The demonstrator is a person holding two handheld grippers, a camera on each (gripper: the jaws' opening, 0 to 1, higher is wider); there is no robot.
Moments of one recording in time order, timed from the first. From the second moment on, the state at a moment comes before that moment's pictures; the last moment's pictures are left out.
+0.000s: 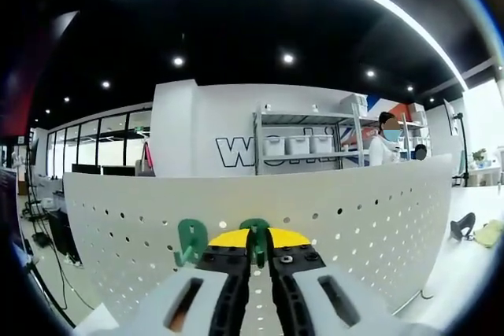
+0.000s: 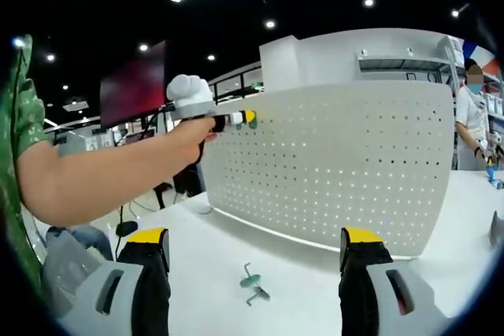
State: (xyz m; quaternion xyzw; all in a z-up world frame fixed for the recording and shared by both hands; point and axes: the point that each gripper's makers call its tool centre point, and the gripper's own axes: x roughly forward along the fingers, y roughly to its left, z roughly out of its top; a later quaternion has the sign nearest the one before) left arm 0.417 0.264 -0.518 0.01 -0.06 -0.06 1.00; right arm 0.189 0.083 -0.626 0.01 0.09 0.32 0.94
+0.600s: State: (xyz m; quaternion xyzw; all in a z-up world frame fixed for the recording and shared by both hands) left arm 0.412 0.262 -0.521 0.00 -0.05 -0.06 1.00; right arm 0.188 0.086 -0.624 0.01 0.09 0.32 0.94
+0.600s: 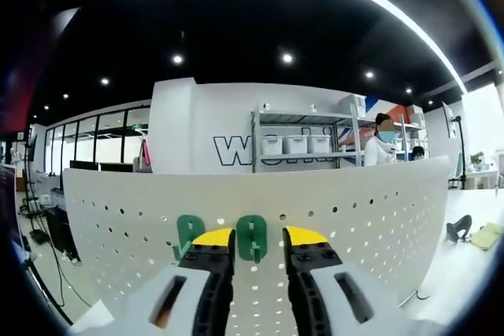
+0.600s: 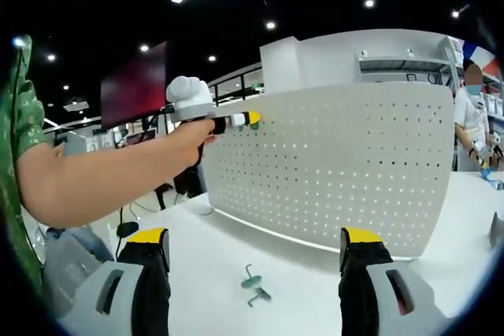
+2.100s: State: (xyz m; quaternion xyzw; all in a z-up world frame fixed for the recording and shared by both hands) left arm 0.385 0.239 -0.544 -0.01 0.00 -0.14 0.99; right arm 0.181 0.093 -0.614 0.01 0.07 0.32 0.94
